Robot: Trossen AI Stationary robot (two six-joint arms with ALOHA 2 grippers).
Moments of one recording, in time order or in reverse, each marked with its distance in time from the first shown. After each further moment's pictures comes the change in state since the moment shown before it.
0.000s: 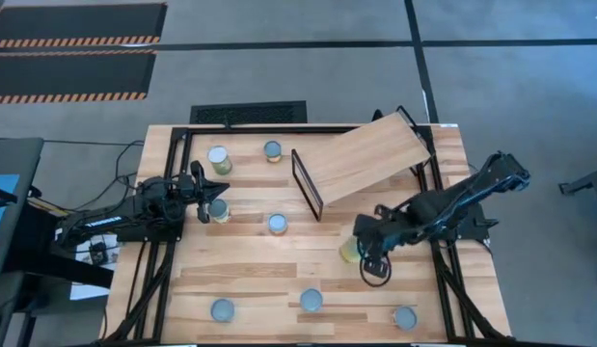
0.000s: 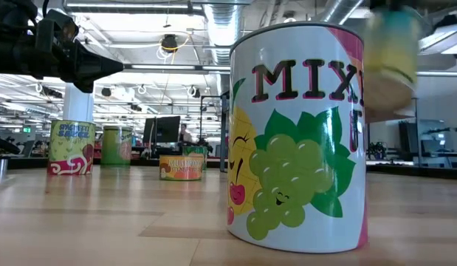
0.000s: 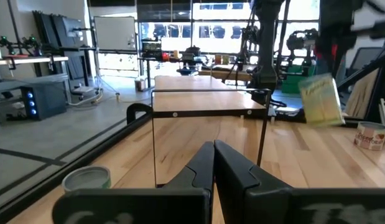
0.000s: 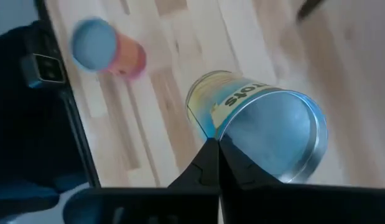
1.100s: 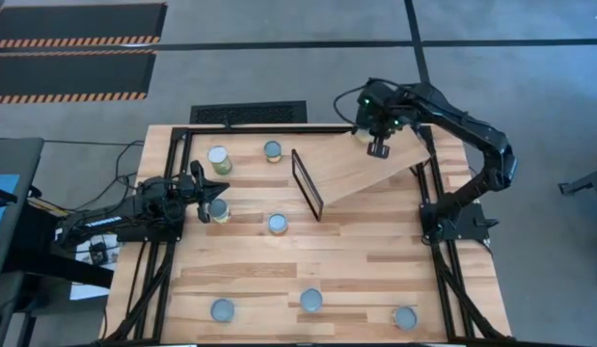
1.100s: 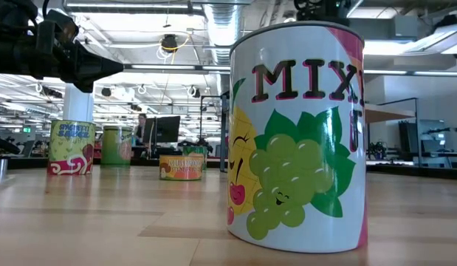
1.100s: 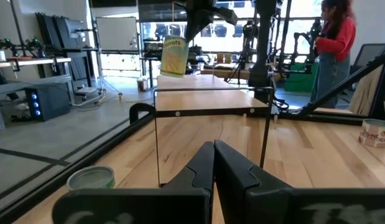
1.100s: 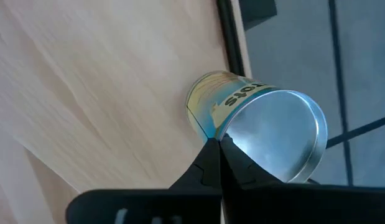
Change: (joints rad) left arm 0.000 0.000 0.000 -0.003 -0.008 0.016; right arm -0.986 0.098 0.320 -0.293 0.142 -1.120
